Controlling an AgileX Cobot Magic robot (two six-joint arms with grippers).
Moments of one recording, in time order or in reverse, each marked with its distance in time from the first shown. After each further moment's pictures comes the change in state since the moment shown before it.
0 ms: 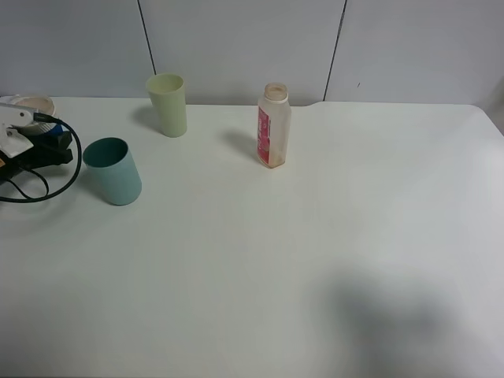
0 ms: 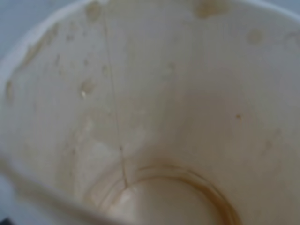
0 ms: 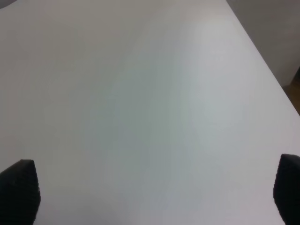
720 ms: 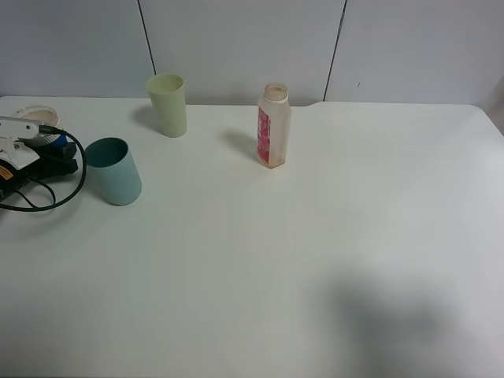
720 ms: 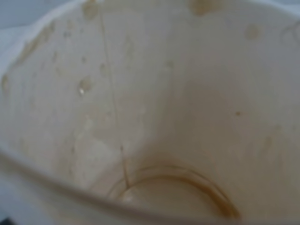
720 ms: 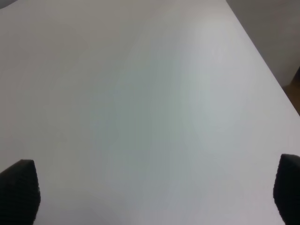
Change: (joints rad) left arm 0.000 0.072 -0.002 -0.022 -0.045 0.002; right arm 0.000 0.000 0.000 0.000 0.000 0.000
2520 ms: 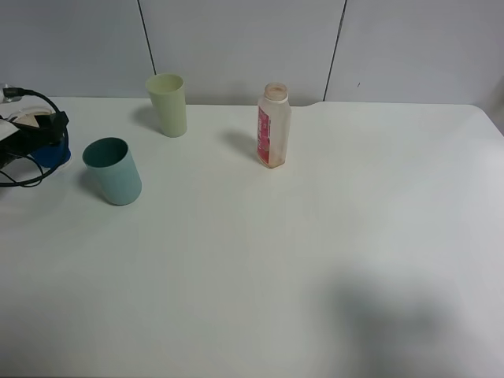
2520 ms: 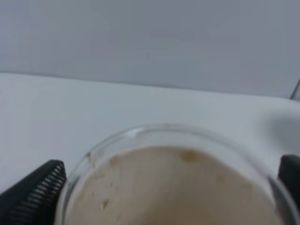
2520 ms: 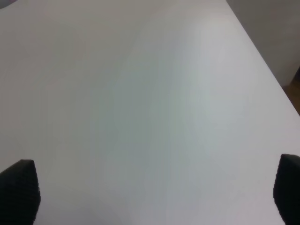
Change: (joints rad) left arm 0.000 -0.174 0.042 -0.003 0.020 -0.222; right arm 0.000 0.000 0.000 0.000 0.000 0.000
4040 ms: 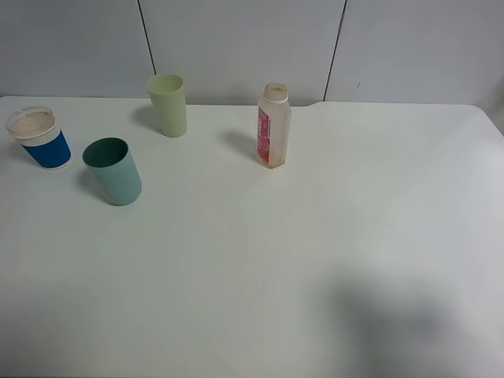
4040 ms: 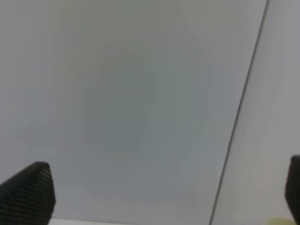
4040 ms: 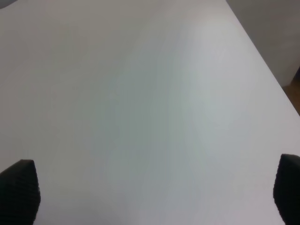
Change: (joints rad) left arm 0.001 -0.807 0.270 0.053 0.198 -0.244; right arm 0.000 0.000 0.000 0.000 0.000 0.000
